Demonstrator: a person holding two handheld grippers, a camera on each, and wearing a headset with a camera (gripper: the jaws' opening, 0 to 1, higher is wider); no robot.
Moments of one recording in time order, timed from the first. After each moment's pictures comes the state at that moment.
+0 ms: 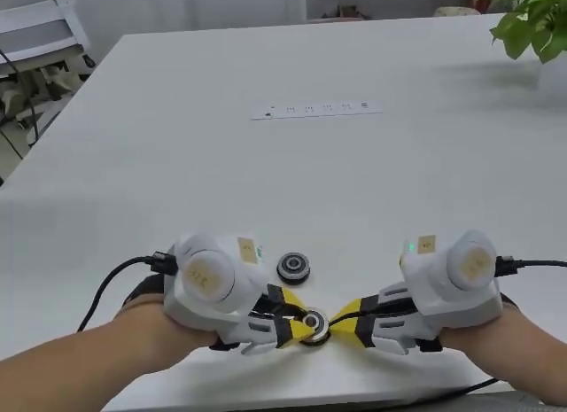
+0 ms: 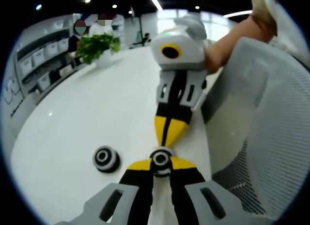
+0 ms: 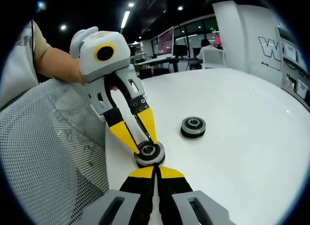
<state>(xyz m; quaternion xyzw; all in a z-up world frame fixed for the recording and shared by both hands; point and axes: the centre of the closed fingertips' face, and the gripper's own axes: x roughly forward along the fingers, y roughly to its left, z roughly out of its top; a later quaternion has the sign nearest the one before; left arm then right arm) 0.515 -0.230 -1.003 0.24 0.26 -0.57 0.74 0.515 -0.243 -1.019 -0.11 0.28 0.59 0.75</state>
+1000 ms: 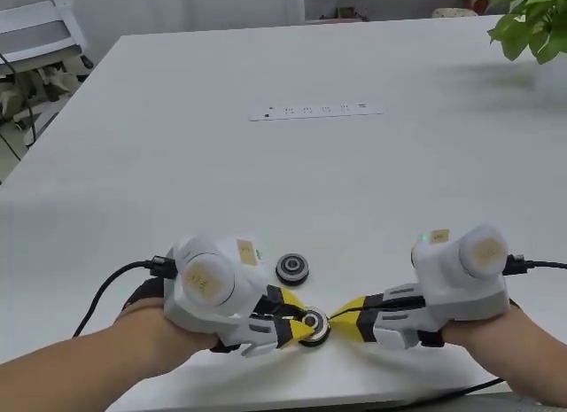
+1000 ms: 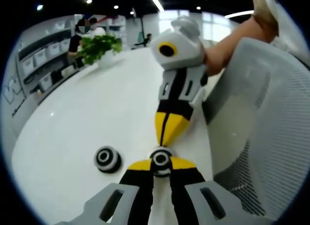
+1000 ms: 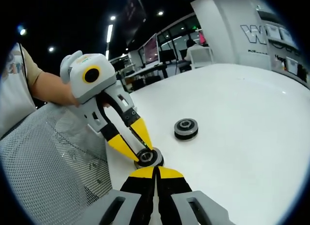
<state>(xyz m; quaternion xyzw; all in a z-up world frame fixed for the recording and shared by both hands) 0.517 -0.231 -1.003 0.23 0.25 -0.57 0.75 0.521 -0.246 -1.008 -0.01 0.30 0.56 0.77</state>
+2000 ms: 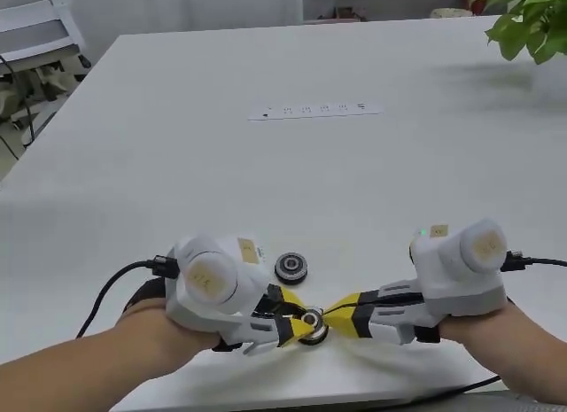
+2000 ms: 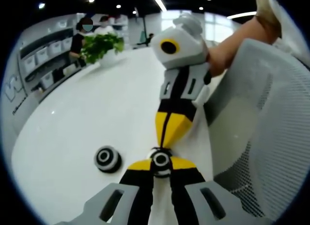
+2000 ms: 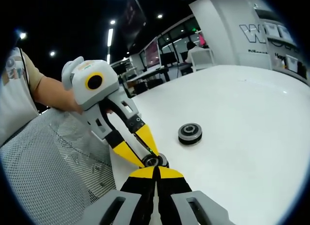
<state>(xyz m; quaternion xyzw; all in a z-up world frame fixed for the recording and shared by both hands) 0.518 -0.232 -1.003 0.23 0.26 -0.56 0.75 0.518 -0.237 -1.002 -0.01 0.29 0.57 0.77</state>
